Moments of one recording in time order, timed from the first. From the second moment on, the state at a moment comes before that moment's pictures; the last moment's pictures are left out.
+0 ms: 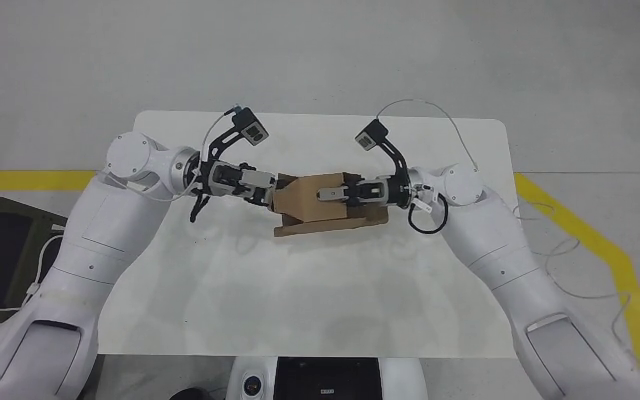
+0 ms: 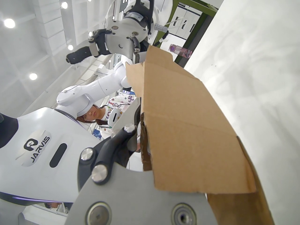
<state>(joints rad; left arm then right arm) 0.65 -0.97 -0.98 -1.30 -0.89 -0.20 -1.52 -0.63 -1.26 0.87 -1.06 0.62 -0.52 1.29</state>
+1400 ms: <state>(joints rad) 0.72 -0.99 -1.06 -1.31 -0.81 -0.17 -1.42 -0.74 -1.25 0.95 -1.23 0.58 -0.42 1.25</state>
